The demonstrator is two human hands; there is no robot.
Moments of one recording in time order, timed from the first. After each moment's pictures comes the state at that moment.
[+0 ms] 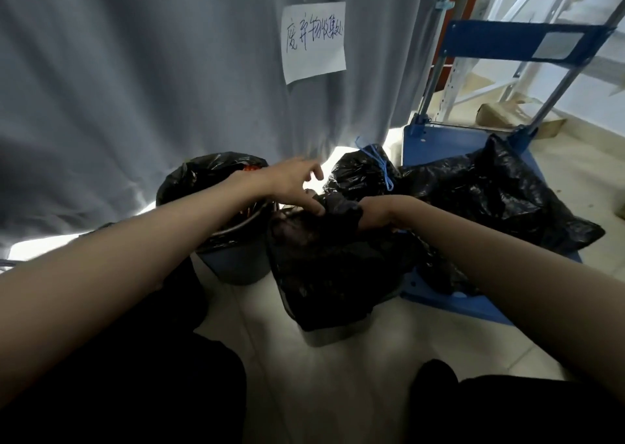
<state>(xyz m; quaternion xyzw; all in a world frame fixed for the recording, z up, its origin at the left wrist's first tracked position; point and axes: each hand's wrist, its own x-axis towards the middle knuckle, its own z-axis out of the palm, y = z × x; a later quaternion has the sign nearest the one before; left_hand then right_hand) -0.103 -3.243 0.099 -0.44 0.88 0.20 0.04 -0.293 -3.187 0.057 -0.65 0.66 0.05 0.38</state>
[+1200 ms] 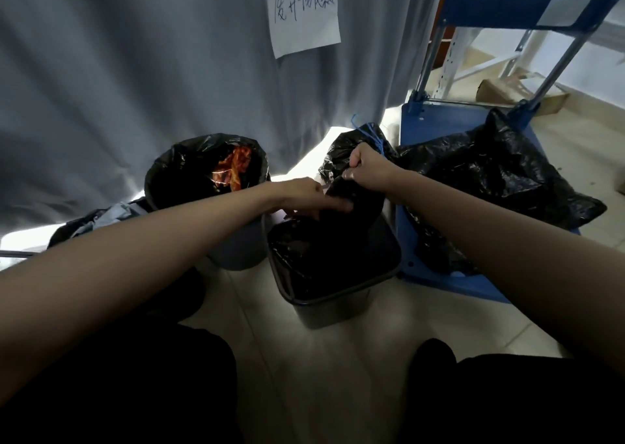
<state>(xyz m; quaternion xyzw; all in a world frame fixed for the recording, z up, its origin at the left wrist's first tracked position) -0.130 -3.225 0.046 -0.51 0.77 0.38 0.11 -0.301 -3.201 0.041 -0.57 0.68 -0.28 0.37</state>
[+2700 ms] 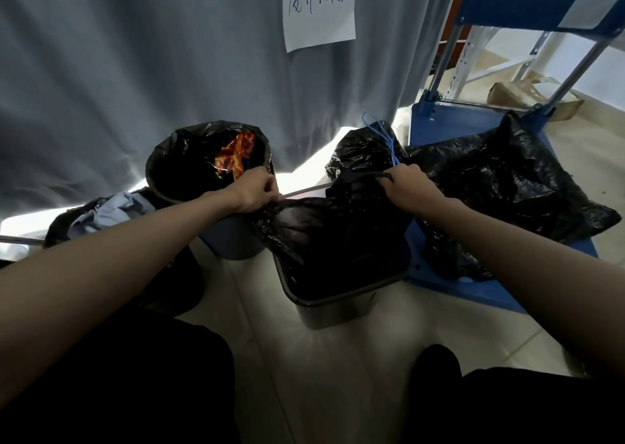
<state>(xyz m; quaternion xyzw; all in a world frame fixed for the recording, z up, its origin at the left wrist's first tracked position) -0.042 -3.260 0.006 -0.51 0.83 0.24 -0.05 -0.330 -3.182 0.021 -0.63 0.74 -0.14 0.19</state>
